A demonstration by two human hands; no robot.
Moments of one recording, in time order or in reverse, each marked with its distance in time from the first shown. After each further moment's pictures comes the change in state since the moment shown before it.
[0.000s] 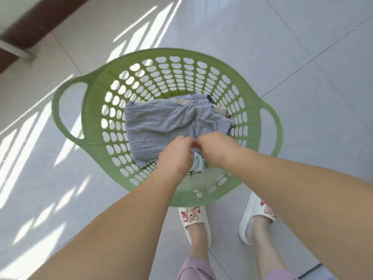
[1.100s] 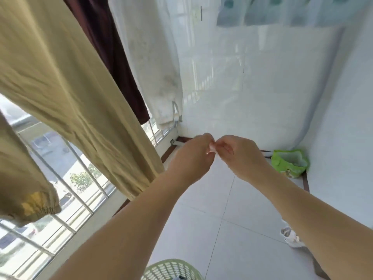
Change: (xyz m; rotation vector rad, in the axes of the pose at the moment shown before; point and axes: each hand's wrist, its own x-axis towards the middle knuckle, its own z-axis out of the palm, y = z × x) left_hand -0.360 0.437 -0.424 0.206 0.514 1.058; right_hand -0.592 0.007 -0.316 0.518 1.506 0.141
